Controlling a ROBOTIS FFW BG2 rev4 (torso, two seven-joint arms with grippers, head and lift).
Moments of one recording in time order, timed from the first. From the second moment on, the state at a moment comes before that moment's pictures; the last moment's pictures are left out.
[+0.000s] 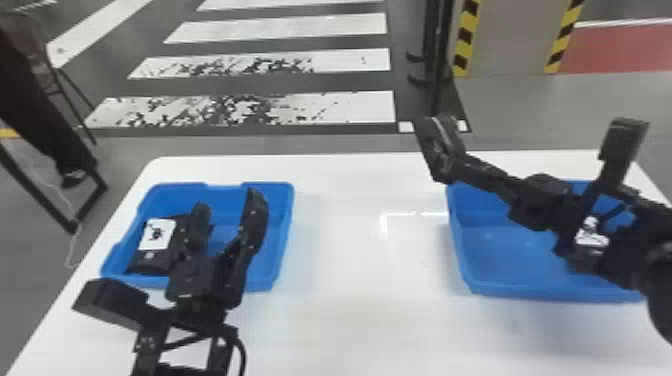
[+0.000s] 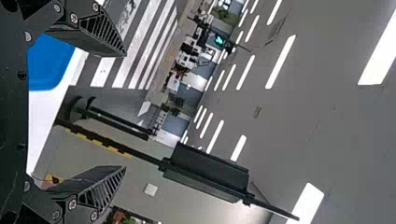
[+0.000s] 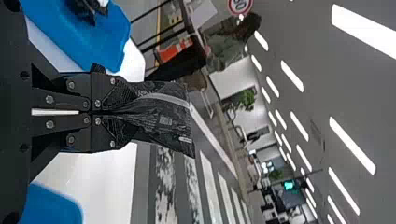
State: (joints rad) left arm 0.45 0.15 -0.08 -1.95 0.53 -0.34 -0.02; right arm -0.11 -0.25 0.04 -1.75 -0.57 0.56 0.63
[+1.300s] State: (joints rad) left arm 0.41 0.19 -0.24 -1.97 0.63 -0.30 -0.04; right arm -0.23 -0.28 0.47 -1.64 -0.83 0.54 0.67
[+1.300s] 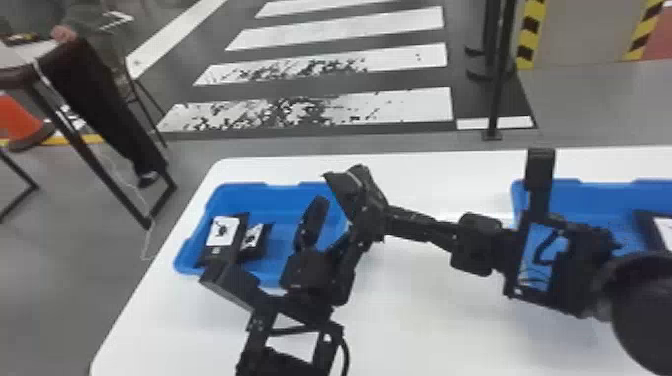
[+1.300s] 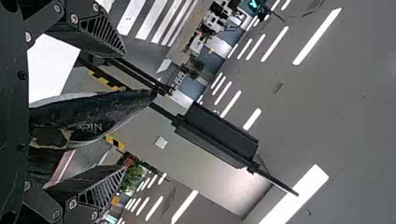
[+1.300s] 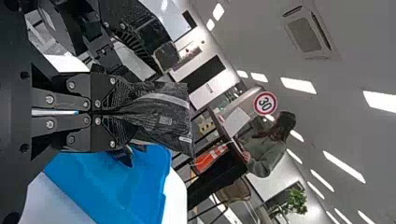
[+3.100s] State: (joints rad) left arm 0.22 0.17 0.03 -1.59 0.22 -0.43 0.05; right arm -0.16 -0.27 0.37 -1.58 -0.92 0.50 0.69
